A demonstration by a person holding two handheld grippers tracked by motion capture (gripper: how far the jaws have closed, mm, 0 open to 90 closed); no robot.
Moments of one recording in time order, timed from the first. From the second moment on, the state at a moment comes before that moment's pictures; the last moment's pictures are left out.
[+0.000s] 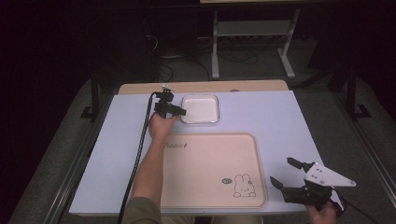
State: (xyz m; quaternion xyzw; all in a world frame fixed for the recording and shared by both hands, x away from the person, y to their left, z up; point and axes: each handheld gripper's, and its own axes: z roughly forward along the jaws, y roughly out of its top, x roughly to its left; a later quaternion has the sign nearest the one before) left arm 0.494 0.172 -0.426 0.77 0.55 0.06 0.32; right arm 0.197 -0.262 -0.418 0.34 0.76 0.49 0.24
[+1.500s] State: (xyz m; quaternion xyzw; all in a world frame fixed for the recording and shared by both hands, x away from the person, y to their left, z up) left arm 0.496 0.167 -0.448 0.70 0.63 0.04 0.34; right arm 0.198 -0.261 -0.418 0.34 0.77 0.49 0.23
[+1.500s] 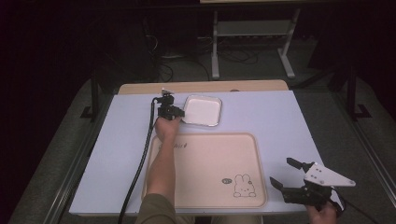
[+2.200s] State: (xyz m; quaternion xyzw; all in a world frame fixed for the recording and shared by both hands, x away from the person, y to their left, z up) left arm 0.491 0.187 -0.432 0.66 0.64 0.02 0.39; right arm 0.198 -0.262 -0.418 0.34 0.76 0.49 0.23
